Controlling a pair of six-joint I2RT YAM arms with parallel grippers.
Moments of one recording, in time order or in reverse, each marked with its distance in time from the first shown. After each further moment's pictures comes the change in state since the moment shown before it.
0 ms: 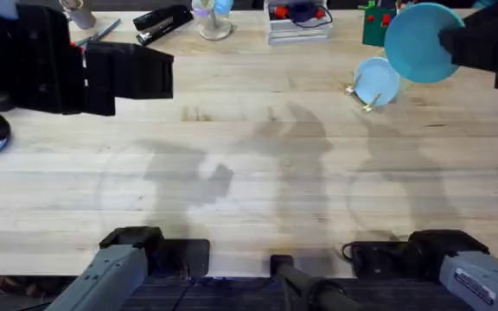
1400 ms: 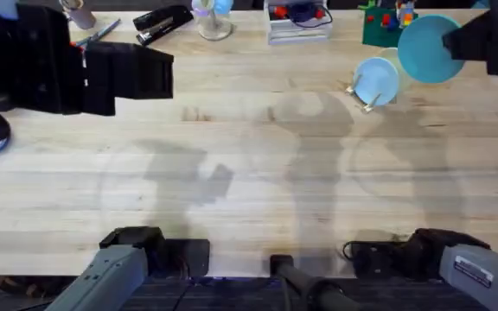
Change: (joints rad) left arm 0.000 0.000 0.000 0.000 0.000 0.000; right arm -0.158 0.182 0.000 0.045 0.003 -0.106
